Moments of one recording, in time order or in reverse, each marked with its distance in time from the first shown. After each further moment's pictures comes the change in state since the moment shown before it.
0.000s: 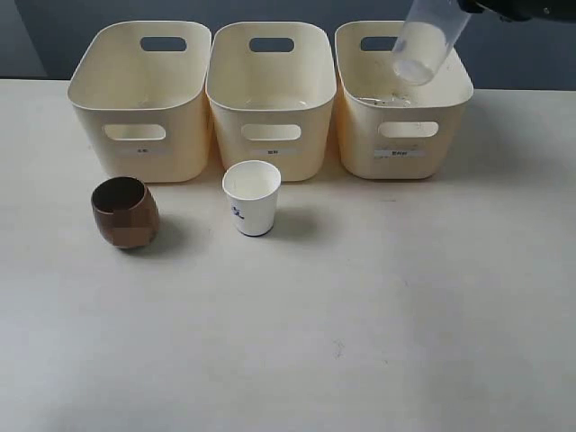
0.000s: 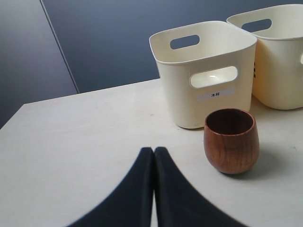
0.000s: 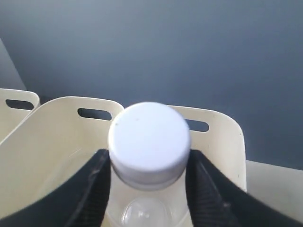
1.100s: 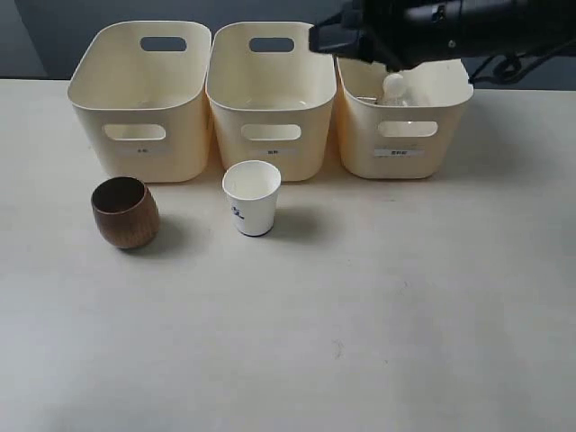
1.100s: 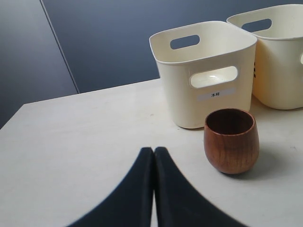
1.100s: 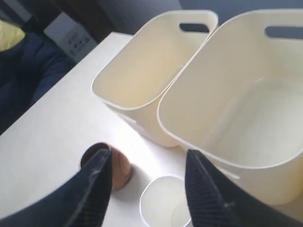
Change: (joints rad) left arm 0.000 0.000 0.000 0.000 0.000 0.000; right arm 0.102 0.157 -0.099 -0.311 0.538 0.474
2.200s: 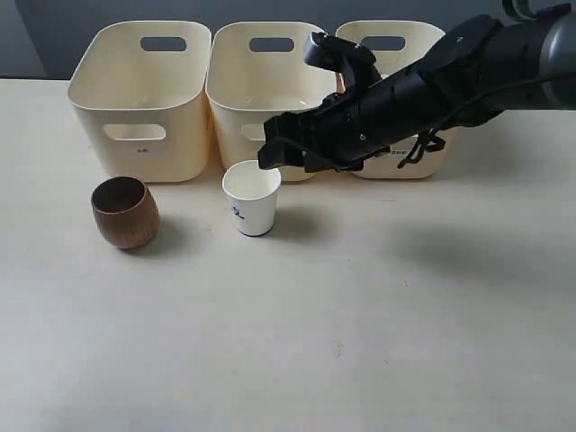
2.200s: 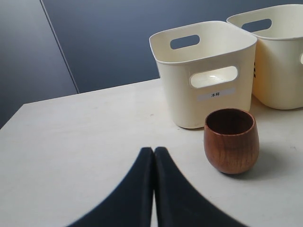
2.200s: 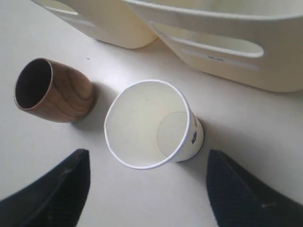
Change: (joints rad) left arm 0.000 0.000 0.000 0.000 0.000 0.000; right arm 0.198 0.180 0.000 -0.384 -0.193 0.493
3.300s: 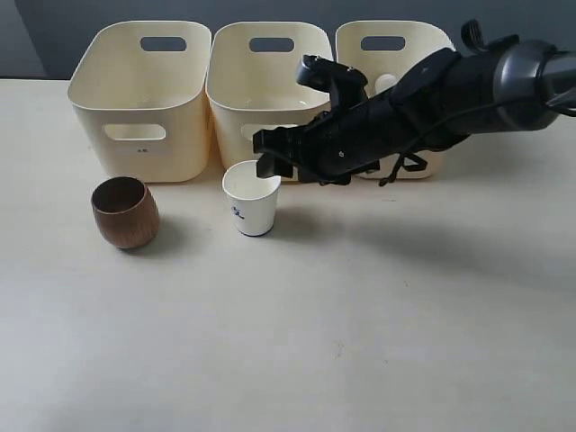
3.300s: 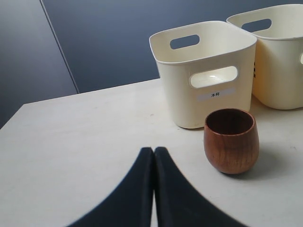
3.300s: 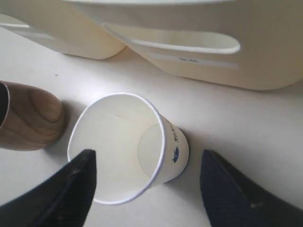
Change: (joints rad) left arm 0.000 0.000 0.000 0.000 0.000 0.000; right arm 0.047 0.081 0.000 0.049 -0.144 0.050
